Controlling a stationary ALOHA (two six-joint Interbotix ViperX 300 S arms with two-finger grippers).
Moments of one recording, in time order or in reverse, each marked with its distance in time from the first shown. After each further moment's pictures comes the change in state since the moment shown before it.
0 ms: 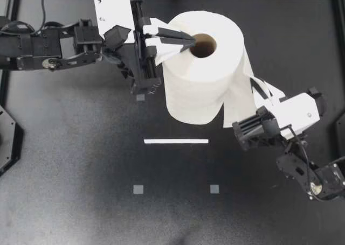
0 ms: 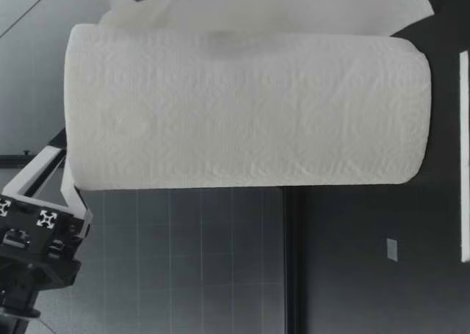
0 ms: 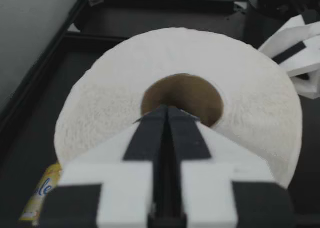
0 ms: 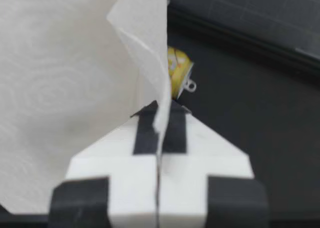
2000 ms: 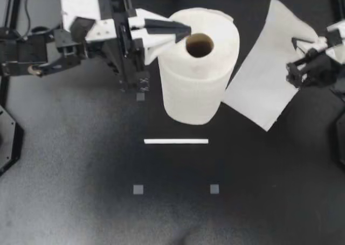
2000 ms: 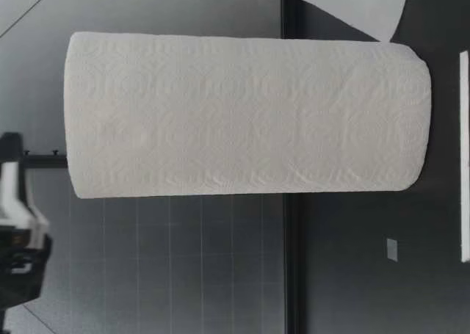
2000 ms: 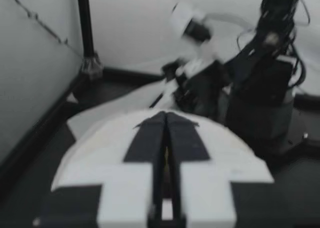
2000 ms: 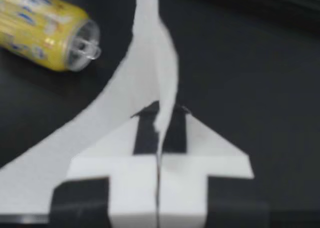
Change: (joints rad) left arm -0.025 -0.092 0.055 -0.008 -0.270 -0.074; right arm -0.716 -0.420 0.491 -0.353 -0.736 0.035
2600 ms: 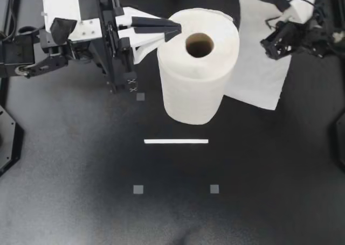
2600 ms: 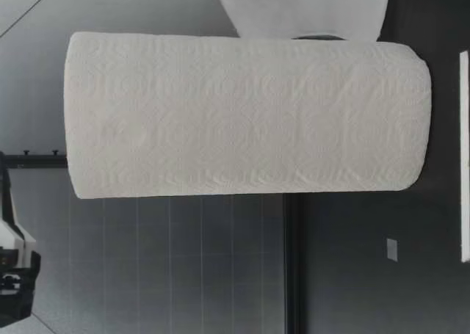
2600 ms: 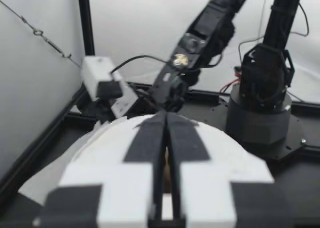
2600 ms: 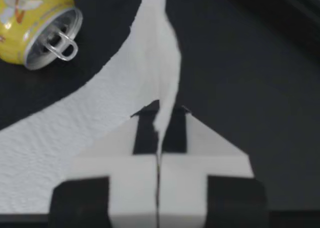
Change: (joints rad) left arm 0.000 -0.041 0.043 0.011 -0.018 -0.002; right arm -0.445 0.347 -0.259 -0.198 -0.505 -0.288
